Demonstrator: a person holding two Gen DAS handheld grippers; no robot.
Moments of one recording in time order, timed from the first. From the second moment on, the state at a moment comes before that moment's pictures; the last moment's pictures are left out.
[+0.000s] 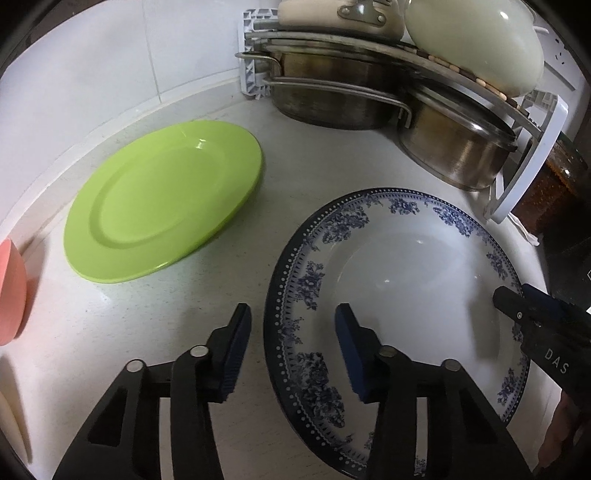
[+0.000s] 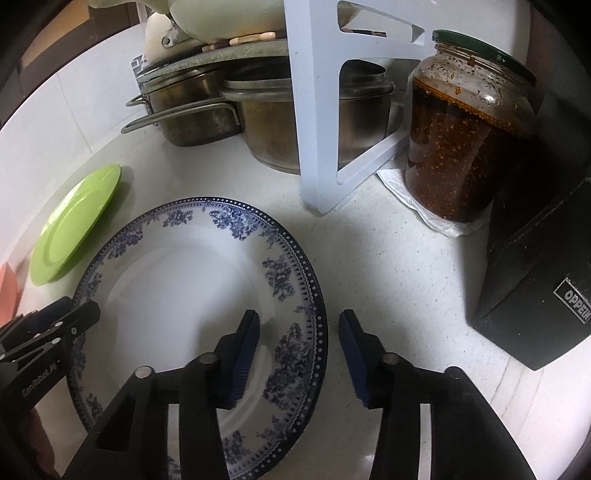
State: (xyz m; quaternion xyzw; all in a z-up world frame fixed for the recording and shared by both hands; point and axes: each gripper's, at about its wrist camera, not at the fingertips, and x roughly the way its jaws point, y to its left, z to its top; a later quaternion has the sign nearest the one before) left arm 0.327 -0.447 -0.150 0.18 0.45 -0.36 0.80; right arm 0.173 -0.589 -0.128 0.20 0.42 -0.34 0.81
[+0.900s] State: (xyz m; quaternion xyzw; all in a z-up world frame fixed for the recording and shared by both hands) left arm 0.319 -0.423 -0.130 0.16 0.45 -0.36 0.81; right arm 0.169 -0.566 -0.111 0.18 0.43 -0.33 0.82
